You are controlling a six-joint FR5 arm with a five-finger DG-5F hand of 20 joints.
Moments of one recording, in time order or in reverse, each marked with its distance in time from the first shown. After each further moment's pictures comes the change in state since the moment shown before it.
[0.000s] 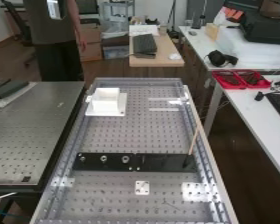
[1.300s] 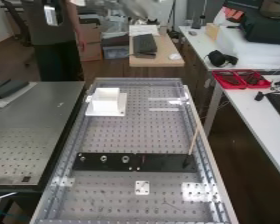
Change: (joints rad) arm 0.000 0.018 -0.047 0.016 0.009 -0.022
